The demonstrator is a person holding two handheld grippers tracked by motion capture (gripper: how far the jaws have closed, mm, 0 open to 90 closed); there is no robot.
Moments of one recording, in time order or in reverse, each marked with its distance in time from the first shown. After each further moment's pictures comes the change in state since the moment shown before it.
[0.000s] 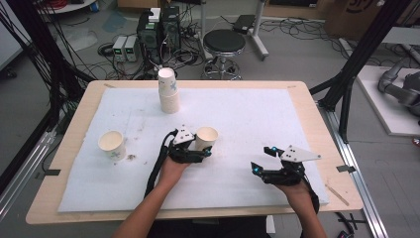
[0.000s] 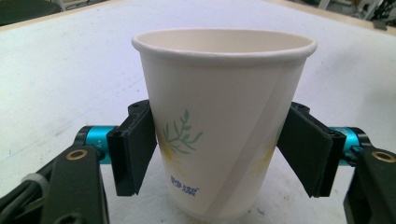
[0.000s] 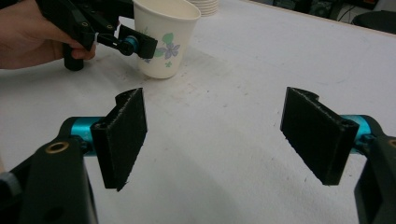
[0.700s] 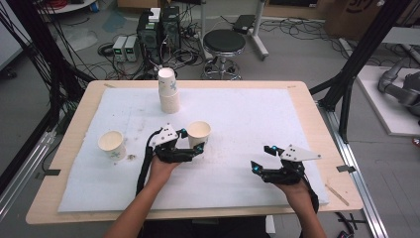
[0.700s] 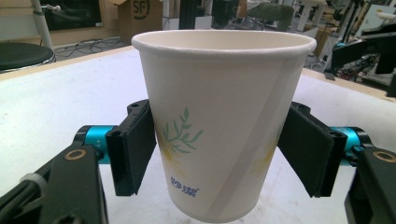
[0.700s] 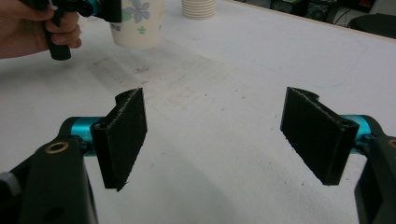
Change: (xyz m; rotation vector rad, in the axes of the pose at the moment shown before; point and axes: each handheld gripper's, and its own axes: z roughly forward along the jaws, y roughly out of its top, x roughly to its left) left arm 0.012 0.002 -0.028 -0.204 -0.088 -0.034; right arm 0.000 0.002 0.001 -0.009 -0.009 -0.004
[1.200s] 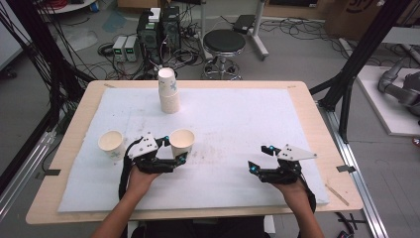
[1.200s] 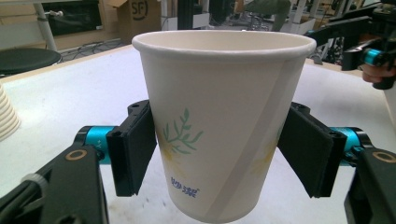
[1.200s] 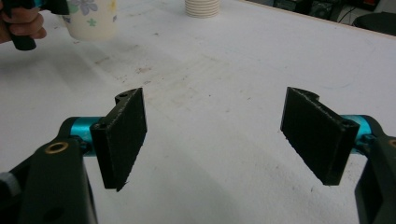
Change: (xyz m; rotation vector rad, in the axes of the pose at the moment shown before) left arm 0.002 -0.004 -0.058 -0.009 -0.003 0.051; right arm 0.002 0.001 0.006 0.004 0.007 -0.001
